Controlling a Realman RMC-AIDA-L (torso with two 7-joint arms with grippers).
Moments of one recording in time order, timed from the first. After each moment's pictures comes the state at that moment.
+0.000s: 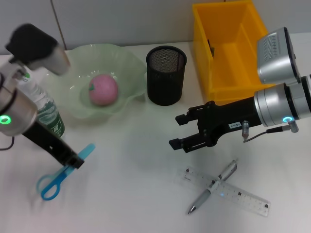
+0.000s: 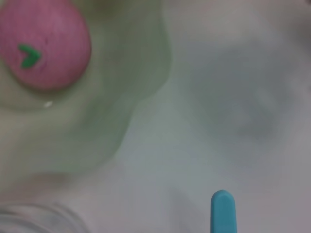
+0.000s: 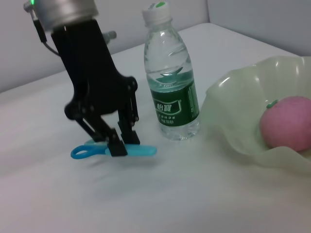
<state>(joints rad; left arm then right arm) -0.75 -2.07 1.23 1.13 2.62 1.69 -2.41 0.64 2.03 -1.09 -0.68 -1.98 -1.39 1.57</state>
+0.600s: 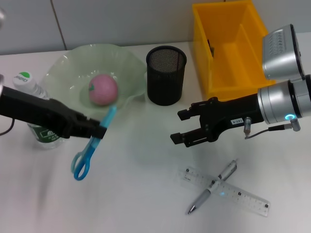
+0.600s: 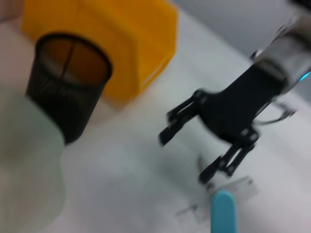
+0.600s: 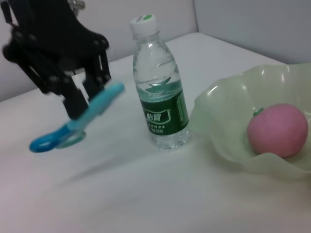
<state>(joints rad) -0.72 -2.05 0.81 1.12 2.30 1.89 -2.17 0.64 2.03 -1.05 -0.69 -1.98 -1.39 1.57</state>
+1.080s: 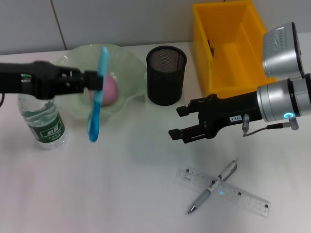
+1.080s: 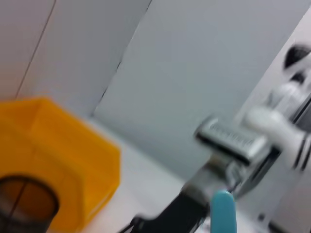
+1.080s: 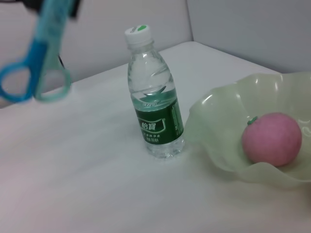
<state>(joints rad) -0.62 -2.01 0.72 1.06 1.92 1.90 -2.09 0.63 2.04 -1.03 -0.69 -1.98 -1.38 1.57</state>
